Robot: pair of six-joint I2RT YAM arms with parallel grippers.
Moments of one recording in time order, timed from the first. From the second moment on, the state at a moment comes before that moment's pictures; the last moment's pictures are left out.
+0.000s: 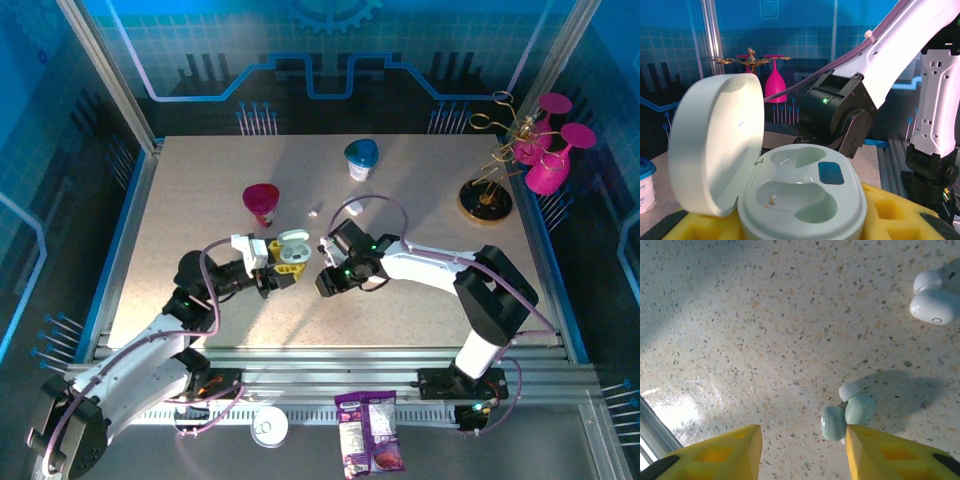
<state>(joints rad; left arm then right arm) -0.47 0.82 0.37 0.61 0.72 -0.09 0.78 1.69 1.02 -0.47 -0.28 0.32</state>
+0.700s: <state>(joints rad) -0.47 0.71 0.40 0.50 0.72 -0.06 0.85 1.81 1.15 -0.60 -0.15 0.30</state>
